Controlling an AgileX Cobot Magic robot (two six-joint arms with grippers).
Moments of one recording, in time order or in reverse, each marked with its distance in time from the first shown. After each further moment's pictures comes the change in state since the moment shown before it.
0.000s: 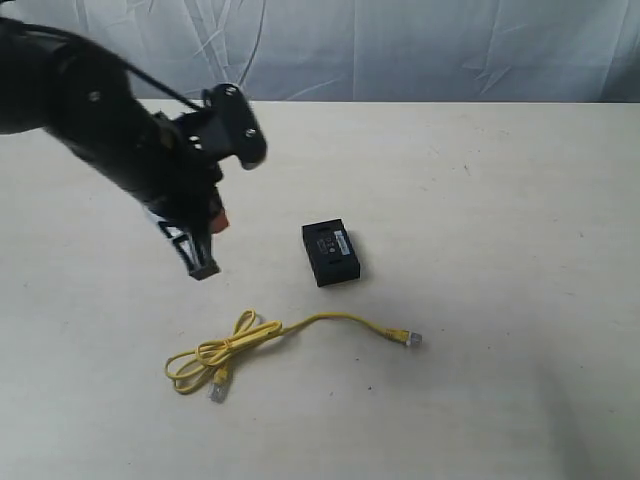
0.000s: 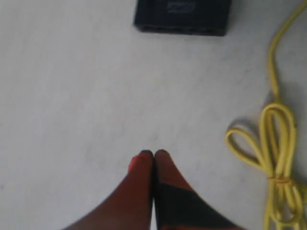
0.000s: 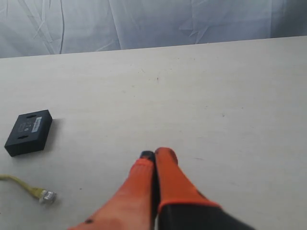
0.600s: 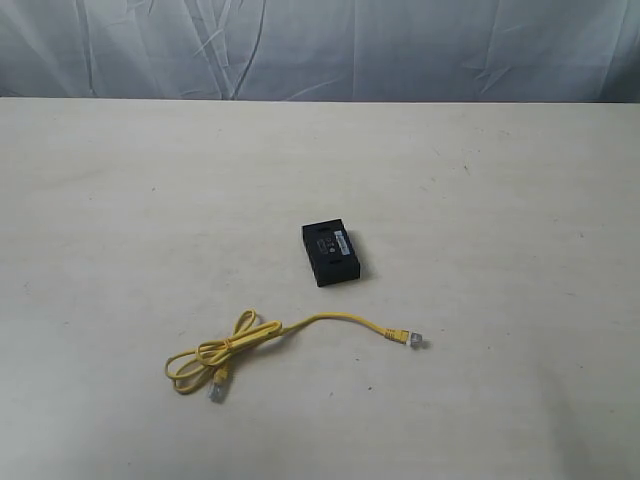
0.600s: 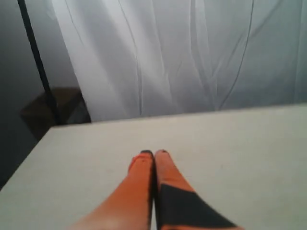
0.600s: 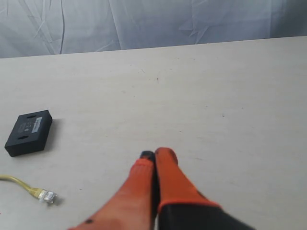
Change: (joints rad) left arm 0.577 -1.300 0.769 0.158 -0.443 -0.681; right arm 0.000 0.000 0.000 0.000 0.000 0.002
